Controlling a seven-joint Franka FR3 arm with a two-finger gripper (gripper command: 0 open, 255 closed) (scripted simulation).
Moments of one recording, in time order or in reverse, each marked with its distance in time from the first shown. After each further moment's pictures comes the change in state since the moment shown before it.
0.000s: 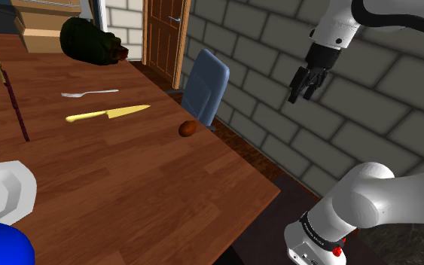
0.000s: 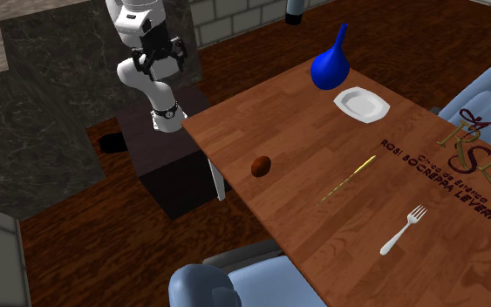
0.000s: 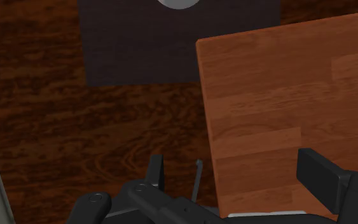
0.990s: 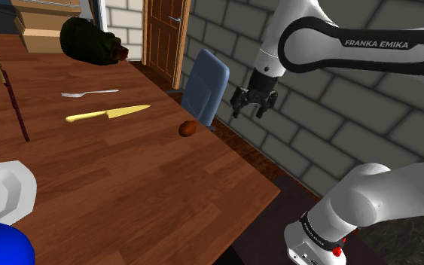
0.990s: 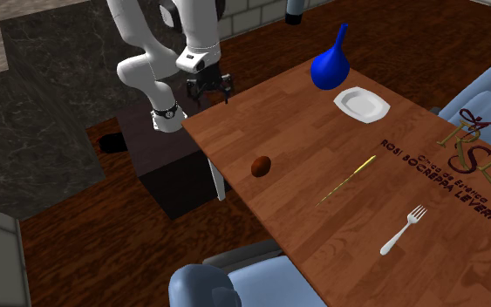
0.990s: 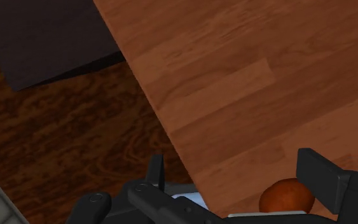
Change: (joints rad) arm -0.046 0.205 0.274 -0.121 0.129 0.422 0.457
